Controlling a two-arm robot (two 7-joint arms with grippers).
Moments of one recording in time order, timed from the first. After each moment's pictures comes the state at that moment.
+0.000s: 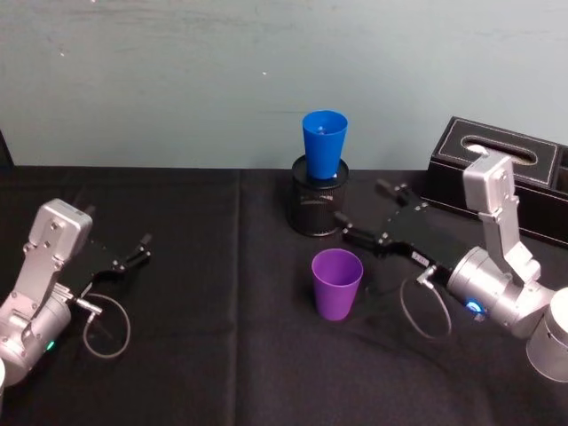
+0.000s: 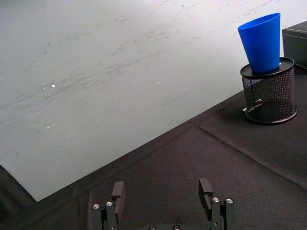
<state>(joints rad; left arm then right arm) -0.20 0.60 0.45 -1.41 -0.25 -0.12 0.03 0.37 0.39 -0.41 -1.29 0.38 -0.14 0.48</state>
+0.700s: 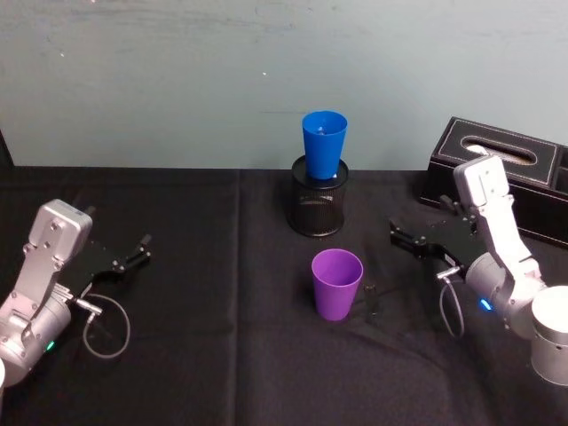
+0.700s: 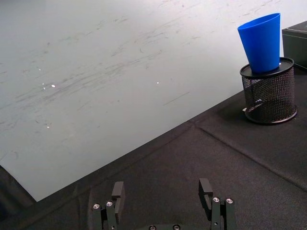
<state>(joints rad) -0.20 0.60 0.45 -1.41 -0.25 -0.12 0.03 0.35 0.35 -0.36 -1.29 0.15 0.12 0.13</state>
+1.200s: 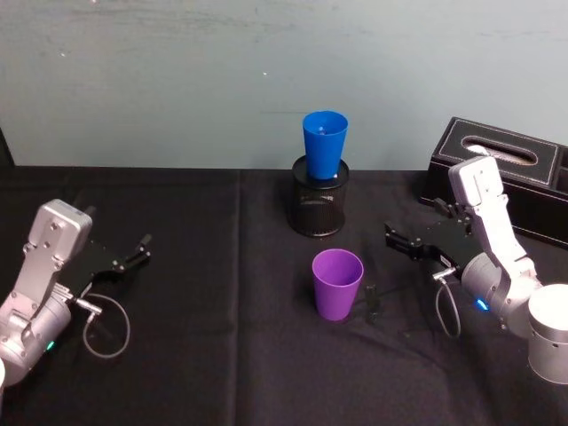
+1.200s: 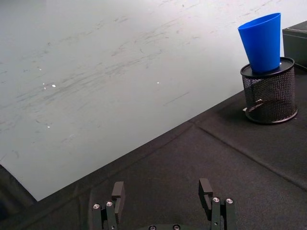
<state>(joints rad) -0.20 0.60 0.45 -1.41 -0.25 -0.12 0.03 0.36 0.34 -0.36 -1.28 0.16 0.14 0.15</state>
